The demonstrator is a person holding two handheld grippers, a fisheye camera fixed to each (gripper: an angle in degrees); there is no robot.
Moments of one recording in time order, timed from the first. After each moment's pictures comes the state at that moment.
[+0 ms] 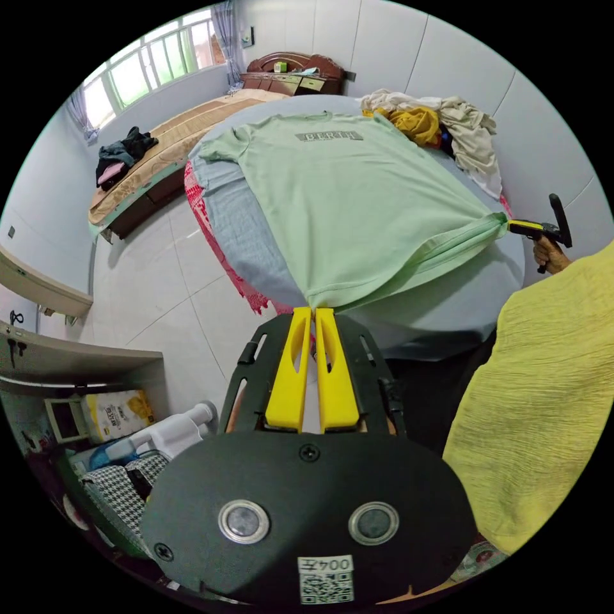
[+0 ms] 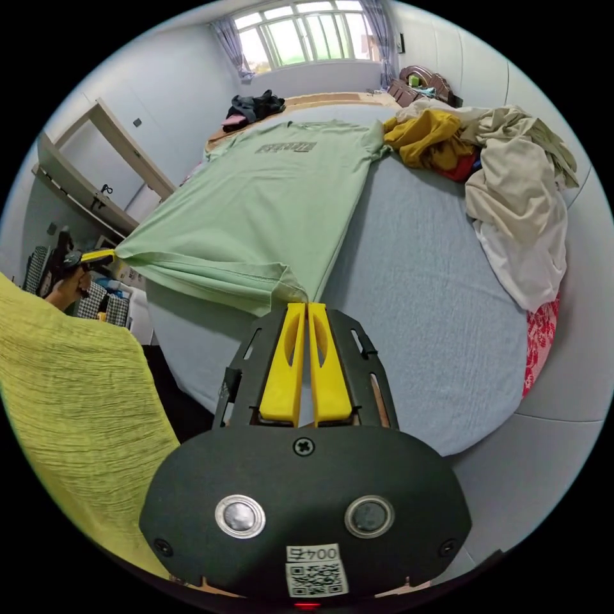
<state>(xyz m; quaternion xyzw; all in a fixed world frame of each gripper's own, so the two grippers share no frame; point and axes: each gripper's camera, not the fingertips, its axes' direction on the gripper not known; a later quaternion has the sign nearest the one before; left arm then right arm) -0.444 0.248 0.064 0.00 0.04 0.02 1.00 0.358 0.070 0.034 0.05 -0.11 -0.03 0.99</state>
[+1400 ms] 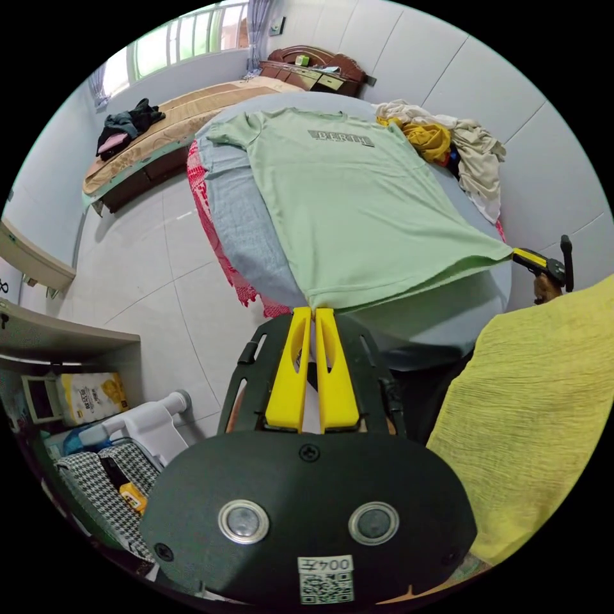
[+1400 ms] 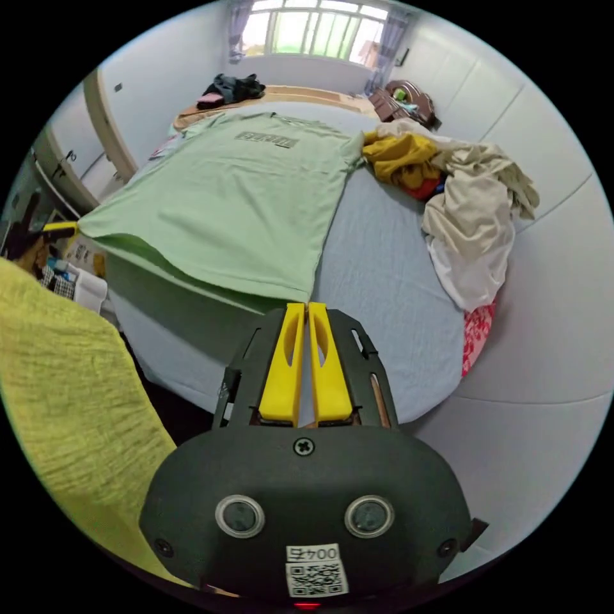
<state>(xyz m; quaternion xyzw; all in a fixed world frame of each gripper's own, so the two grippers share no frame) -0.440 0.316 0.141 0.00 0.09 -0.02 1.00 0.166 0.359 -0.007 0.03 0.04 -0.08 1.00</state>
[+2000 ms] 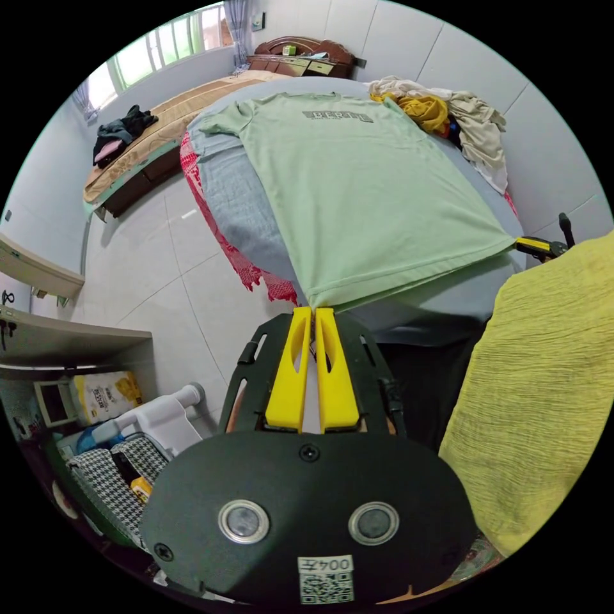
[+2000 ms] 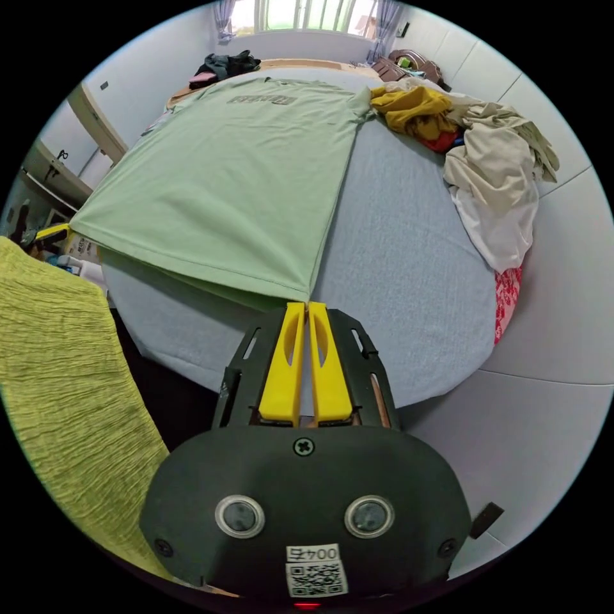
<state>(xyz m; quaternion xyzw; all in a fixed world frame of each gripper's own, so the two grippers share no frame) -0.446 0.329 0.187 -0.04 0.05 0.00 1.00 0.126 0.387 0.066 -0.05 0.01 -0.04 1.00</state>
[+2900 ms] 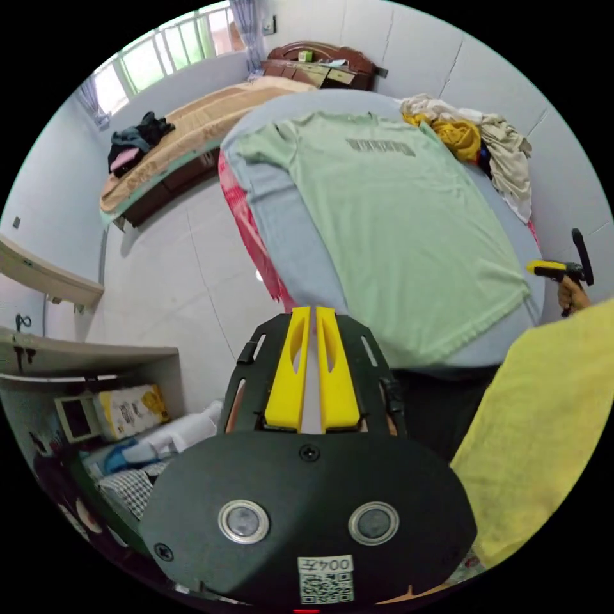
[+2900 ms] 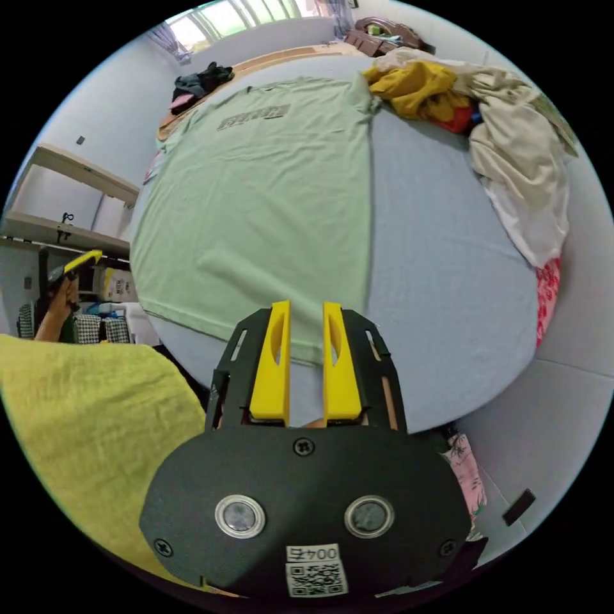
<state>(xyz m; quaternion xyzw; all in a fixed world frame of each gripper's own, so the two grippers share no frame) -0.582 0.186 0.206 -0.01 0.01 0.00 1.00 0.104 0.222 0.165 -0.10 -0.11 0.05 0.99</state>
